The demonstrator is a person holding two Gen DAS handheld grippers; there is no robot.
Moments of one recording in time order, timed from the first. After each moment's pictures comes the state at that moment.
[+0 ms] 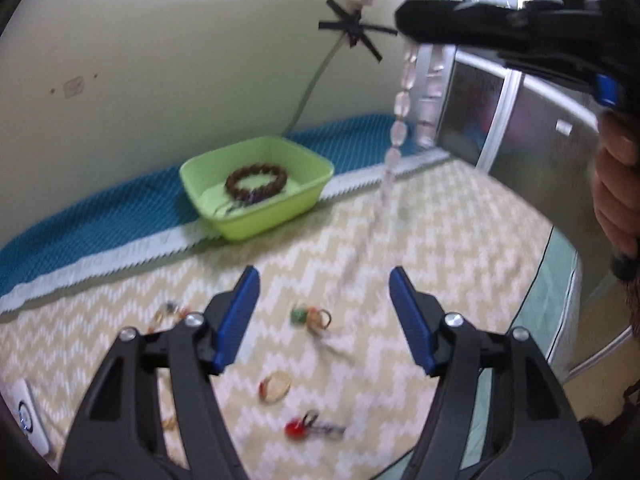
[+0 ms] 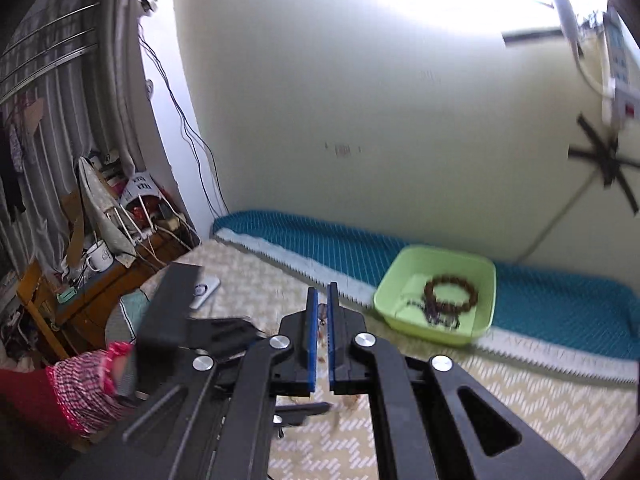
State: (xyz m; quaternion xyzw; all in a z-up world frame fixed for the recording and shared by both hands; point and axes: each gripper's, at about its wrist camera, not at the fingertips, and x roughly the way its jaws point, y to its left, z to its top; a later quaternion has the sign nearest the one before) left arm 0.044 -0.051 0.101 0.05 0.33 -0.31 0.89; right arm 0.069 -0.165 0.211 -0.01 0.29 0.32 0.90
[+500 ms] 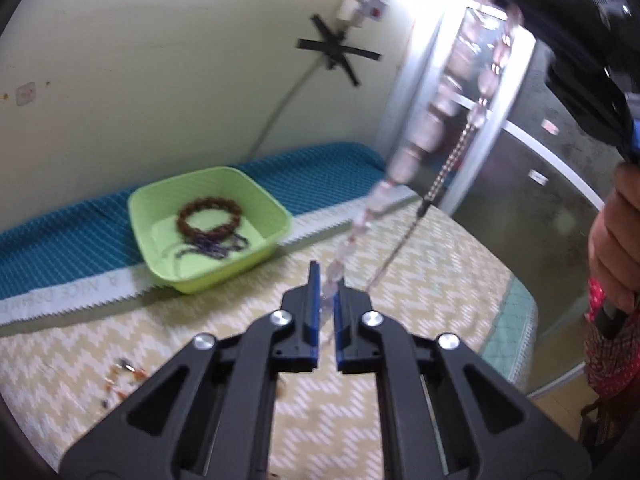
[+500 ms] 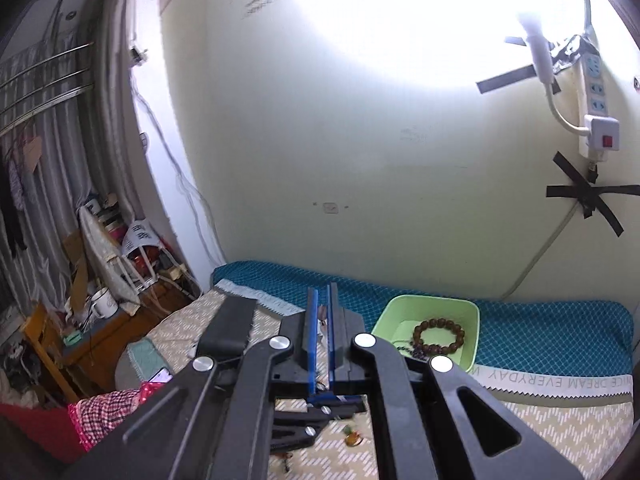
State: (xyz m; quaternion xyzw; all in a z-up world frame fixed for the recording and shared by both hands) left arm 0.103 -0.072 0.127 -0.01 0.35 -0.36 0.87; right arm 0.086 -0.189 0.249 0.04 0.25 0.30 0.92
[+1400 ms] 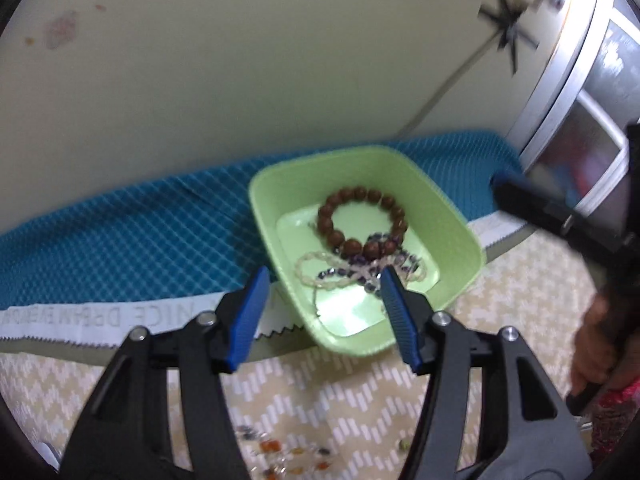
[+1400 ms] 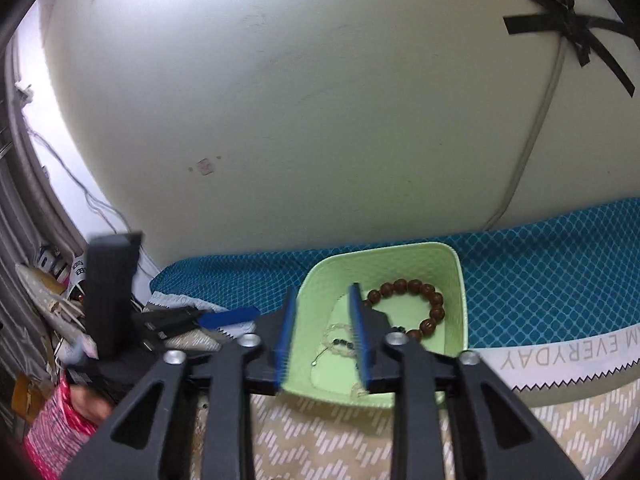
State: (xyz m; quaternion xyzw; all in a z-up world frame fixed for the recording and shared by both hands) left arm 0.226 -0.025 0.093 0.00 0.44 -0.21 0.87; right arm 0.223 -0.217 0.115 0.13 0.33 0.23 0.91
